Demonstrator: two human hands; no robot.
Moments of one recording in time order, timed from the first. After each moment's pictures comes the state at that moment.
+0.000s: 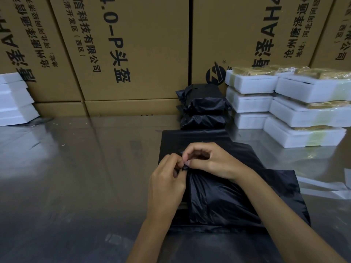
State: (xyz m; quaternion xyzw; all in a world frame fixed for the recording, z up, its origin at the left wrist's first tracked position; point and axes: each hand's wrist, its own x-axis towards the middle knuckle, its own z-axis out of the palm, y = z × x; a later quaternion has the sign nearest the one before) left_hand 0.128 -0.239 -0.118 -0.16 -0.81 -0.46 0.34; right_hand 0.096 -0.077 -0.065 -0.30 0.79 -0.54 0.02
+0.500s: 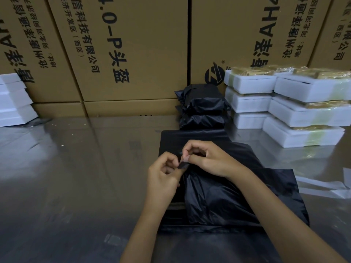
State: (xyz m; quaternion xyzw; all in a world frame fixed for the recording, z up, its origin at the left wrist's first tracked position) left_hand 0.118 -0.245 -0.110 -0.10 -0.72 -0.67 0.16; right_hand 0.090 -0.084 -0.063 -0.24 0.83 -0.50 -0.01
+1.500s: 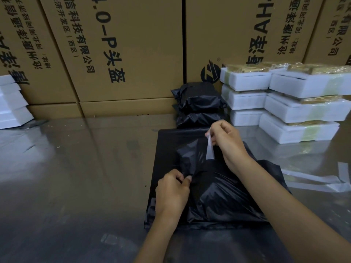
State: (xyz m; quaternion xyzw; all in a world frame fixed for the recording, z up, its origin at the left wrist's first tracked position) left_hand 0.121 -0.217 -0.139 0.04 -0.90 -0.43 0.10; right_hand 0.072 -0.059 -0.064 0.05 0.71 -0.68 -0.18
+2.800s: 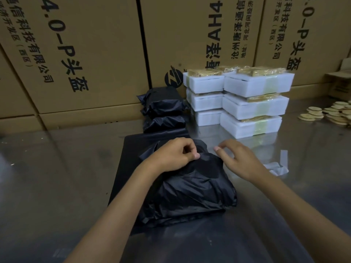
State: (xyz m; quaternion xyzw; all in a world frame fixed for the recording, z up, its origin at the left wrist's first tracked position) left_hand 0.095 -0.130 -0.041 -0.35 -0.89 -0.30 -0.05; right_hand 0.141 0.097 -0.106 -0.01 0.93 -0.28 -0.22
